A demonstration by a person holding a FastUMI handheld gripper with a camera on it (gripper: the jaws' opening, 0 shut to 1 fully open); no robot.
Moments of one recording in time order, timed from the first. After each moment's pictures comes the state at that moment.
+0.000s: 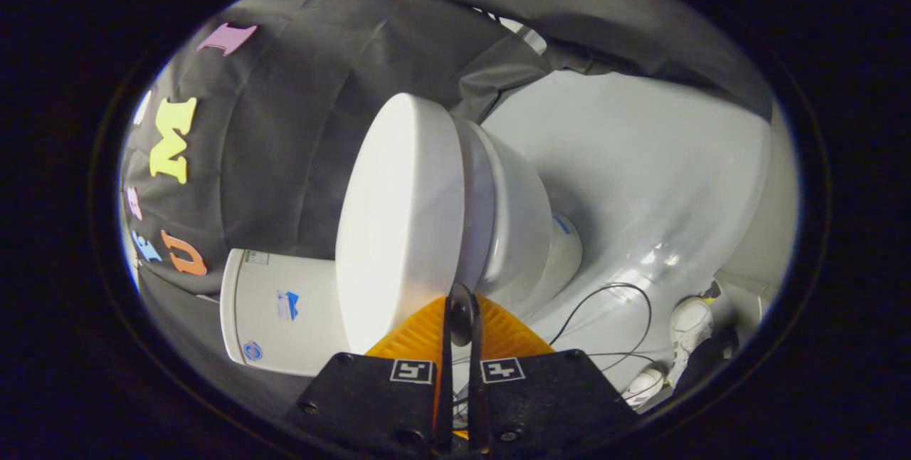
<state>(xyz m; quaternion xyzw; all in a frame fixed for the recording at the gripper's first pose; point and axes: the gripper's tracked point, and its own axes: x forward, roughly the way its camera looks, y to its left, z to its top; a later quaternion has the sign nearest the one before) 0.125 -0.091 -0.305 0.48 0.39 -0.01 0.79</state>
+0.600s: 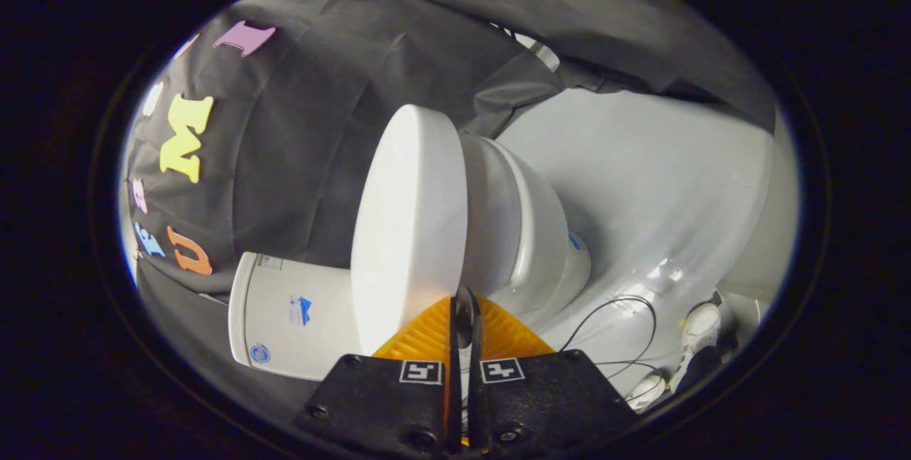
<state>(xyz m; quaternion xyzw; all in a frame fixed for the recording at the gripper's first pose) 0.130 -0.091 -0.272 0.47 0.35 0.00 0.81</state>
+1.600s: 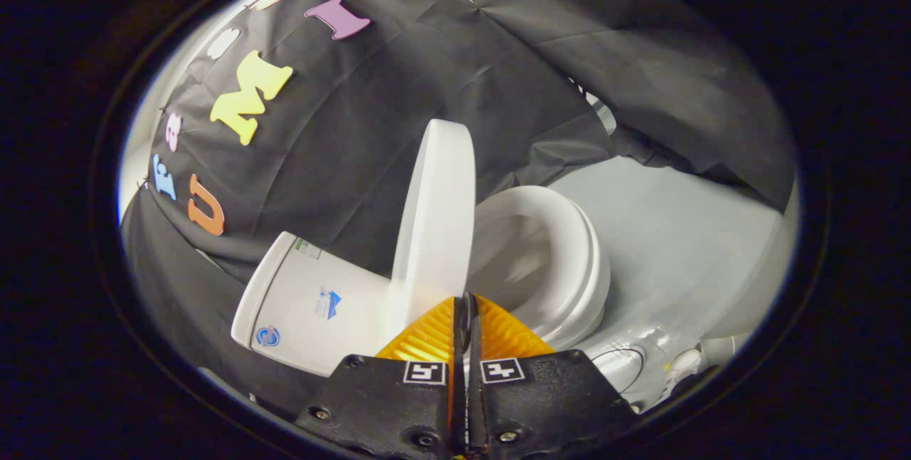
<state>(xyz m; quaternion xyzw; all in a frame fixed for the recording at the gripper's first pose) 0.129 -0.059 -0.183 0.37 0.27 0.03 0.89</state>
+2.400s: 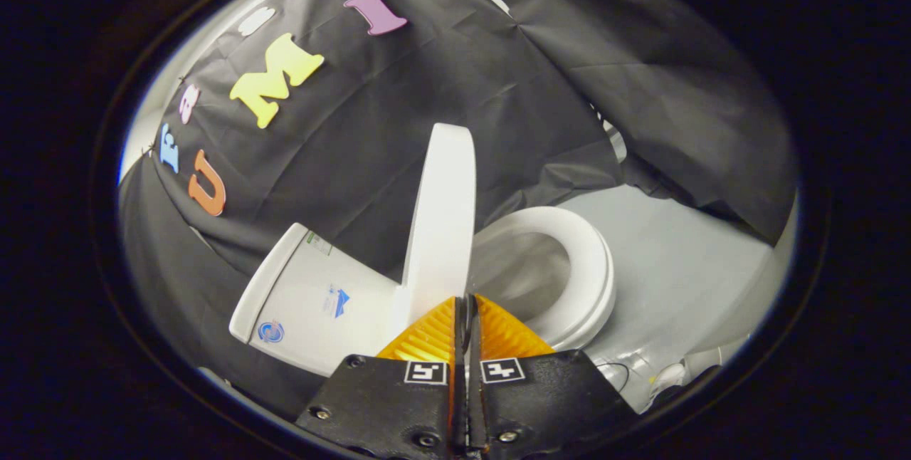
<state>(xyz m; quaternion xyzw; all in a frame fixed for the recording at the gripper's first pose) 0.126 -0.027 -0.142 0.31 0.25 0.03 0.92</state>
